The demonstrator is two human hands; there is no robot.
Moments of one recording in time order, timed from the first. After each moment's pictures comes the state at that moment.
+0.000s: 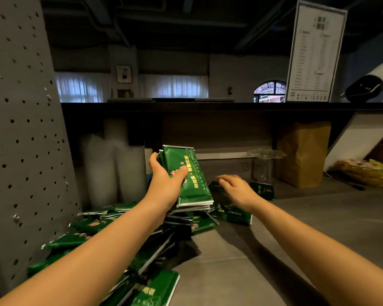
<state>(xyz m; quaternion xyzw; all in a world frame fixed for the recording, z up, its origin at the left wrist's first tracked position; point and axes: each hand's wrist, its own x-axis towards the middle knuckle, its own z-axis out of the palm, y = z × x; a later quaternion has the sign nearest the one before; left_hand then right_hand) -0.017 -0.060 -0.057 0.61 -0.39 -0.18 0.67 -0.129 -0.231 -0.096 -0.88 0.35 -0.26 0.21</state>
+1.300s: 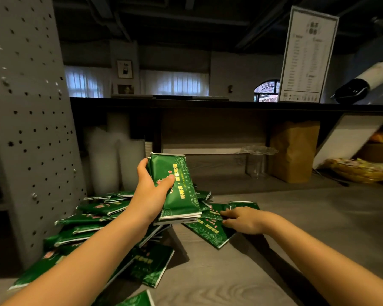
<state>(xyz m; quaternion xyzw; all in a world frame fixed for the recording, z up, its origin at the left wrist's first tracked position) -0.039 -0.005 -0.071 0.61 -0.38 -0.19 0.67 -0.183 -0.191 -0.124 -0.92 0.36 0.05 0.16</state>
